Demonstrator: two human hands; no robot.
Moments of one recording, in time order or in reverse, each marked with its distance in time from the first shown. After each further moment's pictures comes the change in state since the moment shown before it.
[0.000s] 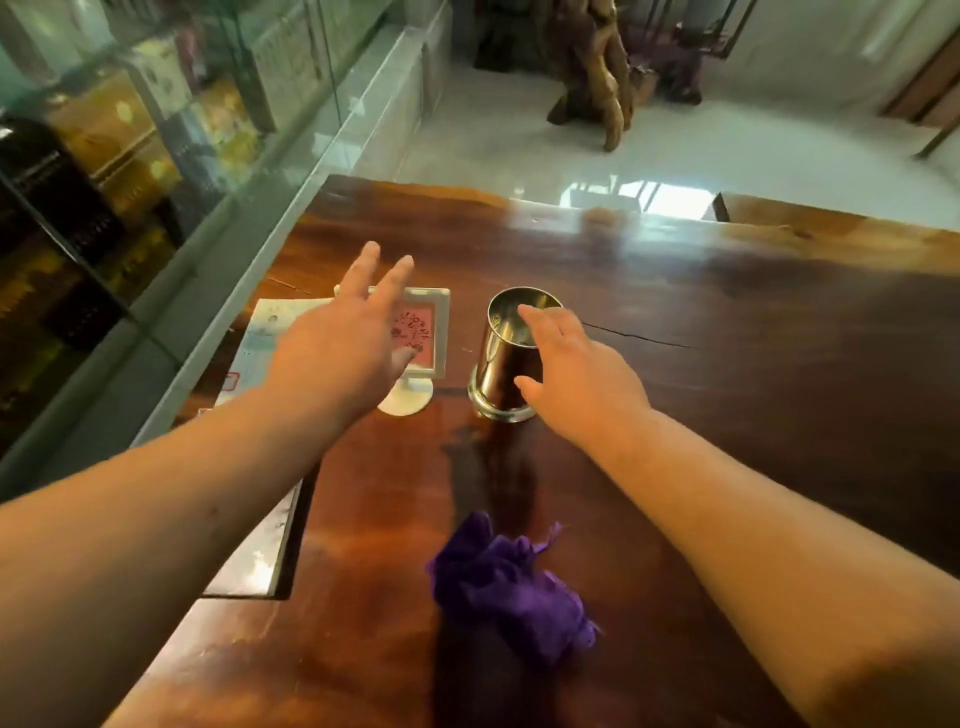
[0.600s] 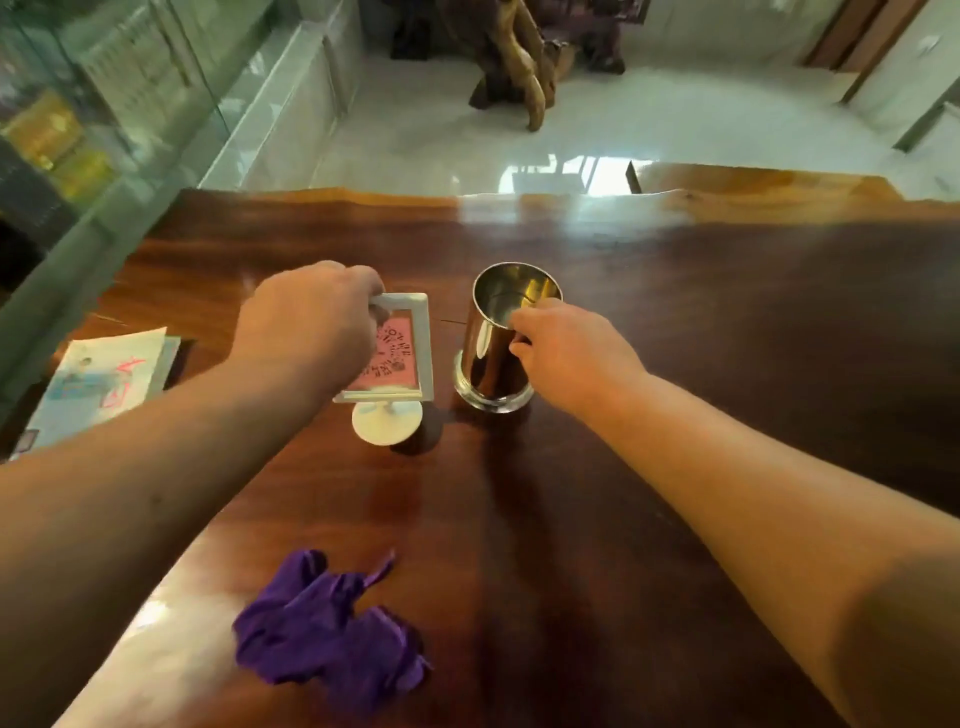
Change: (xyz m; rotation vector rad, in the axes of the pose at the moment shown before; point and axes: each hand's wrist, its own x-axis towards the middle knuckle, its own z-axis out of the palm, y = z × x) left_hand 0.061 0.192 0.022 0.118 0.116 0.151; right_hand -0.019 0.188 -0.051 -0.008 -0.022 0.000
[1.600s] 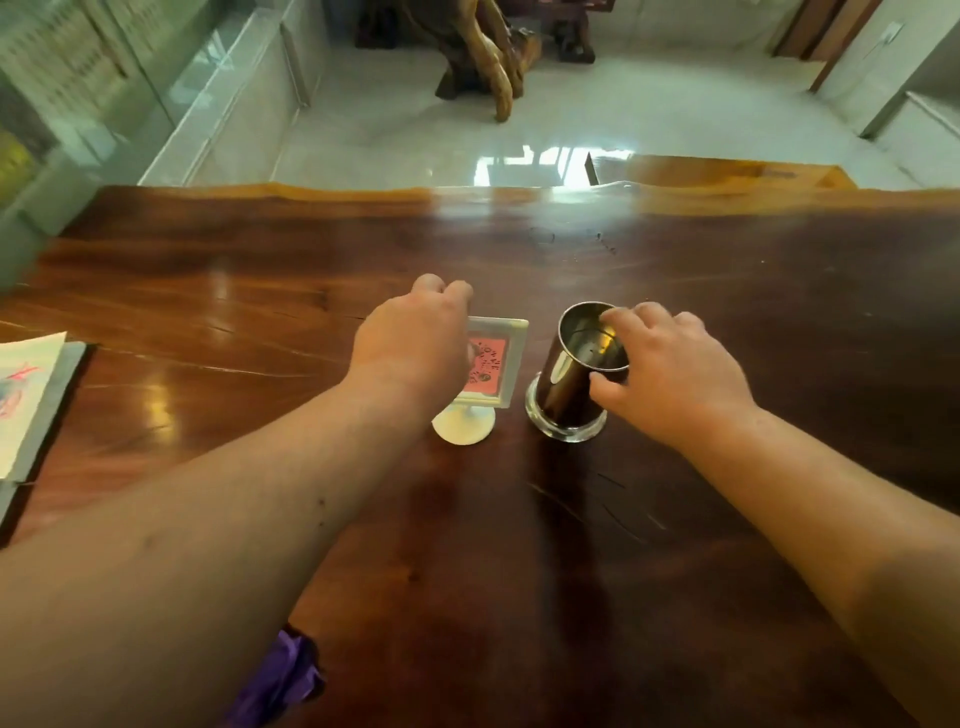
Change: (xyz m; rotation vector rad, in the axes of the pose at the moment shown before) left_hand 0.027 0.186 0.041 -0.153 -0.148 0.032; right_hand -0.096 0.169 -0.035 -0.163 0.043 0.238
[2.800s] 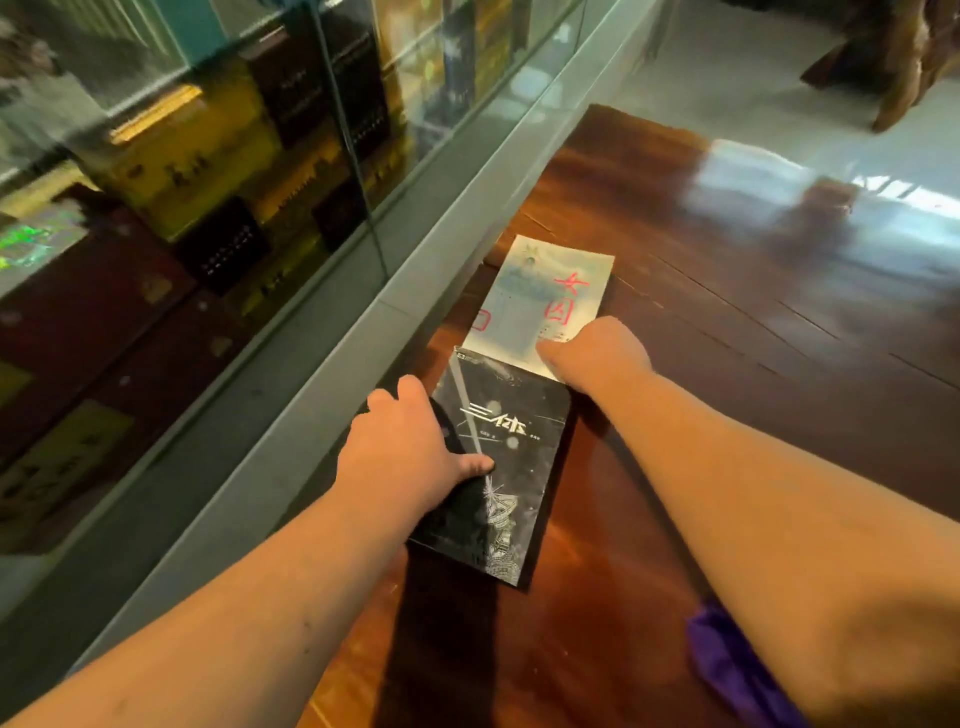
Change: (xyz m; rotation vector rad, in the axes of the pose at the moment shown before) left_hand -0.293 -0.530 -0.011 -0.116 -0.359 -0.954; right_hand 0.097 -0.666 0.155 0.418 -0.425 0.028
